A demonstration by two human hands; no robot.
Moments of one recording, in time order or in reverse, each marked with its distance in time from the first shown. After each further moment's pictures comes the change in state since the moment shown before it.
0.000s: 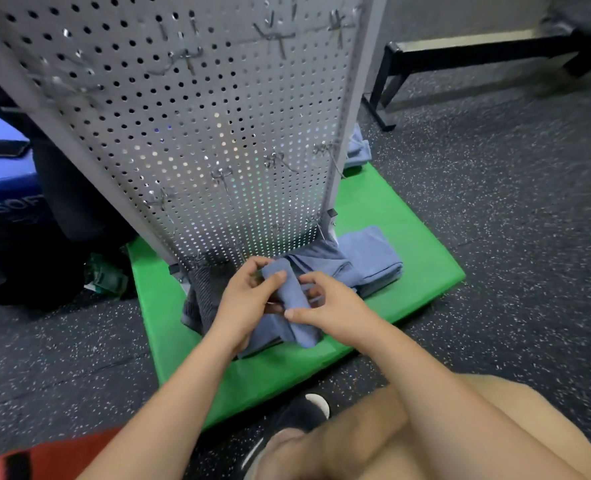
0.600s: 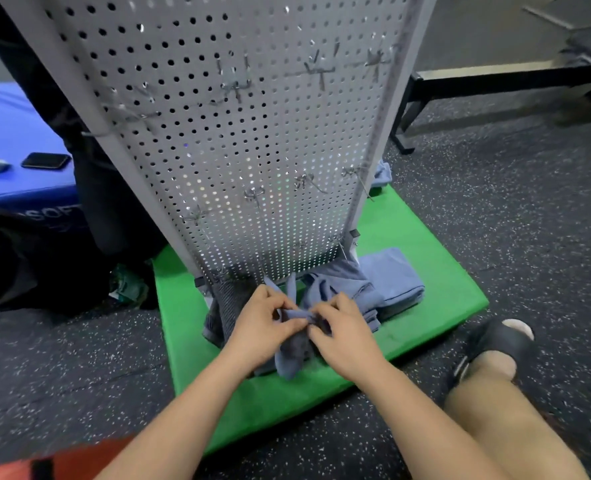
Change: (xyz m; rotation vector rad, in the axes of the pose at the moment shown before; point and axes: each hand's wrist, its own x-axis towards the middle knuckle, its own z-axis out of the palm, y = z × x) left_hand -0.009 0.002 -0.033 0.784 -0.027 0.194; right_hand 0.019 0.019 0.044 -0.354 0.186 -0.149
